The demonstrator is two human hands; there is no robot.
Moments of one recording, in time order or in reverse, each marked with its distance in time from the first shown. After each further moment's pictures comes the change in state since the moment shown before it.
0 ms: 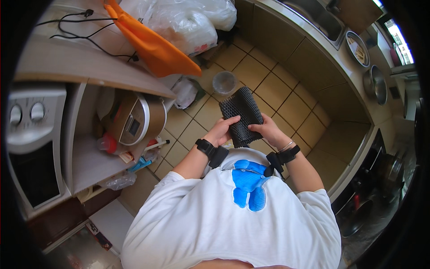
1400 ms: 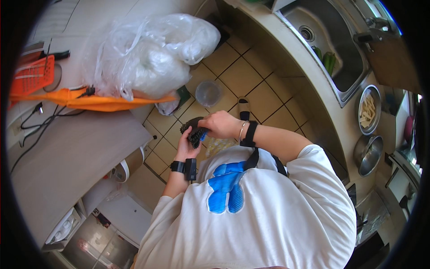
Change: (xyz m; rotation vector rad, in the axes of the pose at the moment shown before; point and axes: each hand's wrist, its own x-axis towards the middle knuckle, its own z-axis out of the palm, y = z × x) left_hand 0.168 0.143 0.034 -0.614 0.583 0.205; right_hand 0.273 -0.206 -0.087 -1.226 -0.693 -0.553
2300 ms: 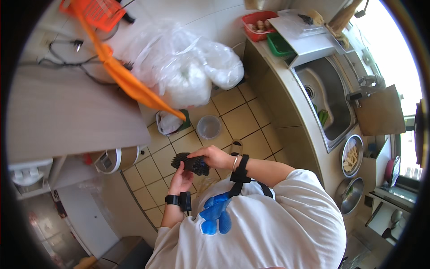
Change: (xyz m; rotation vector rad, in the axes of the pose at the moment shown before) left_hand -0.055 -0.040 -0.104 -0.099 -0.023 0.204; right_hand 0.015 -0.060 0.053 0.455 -0.173 0.001
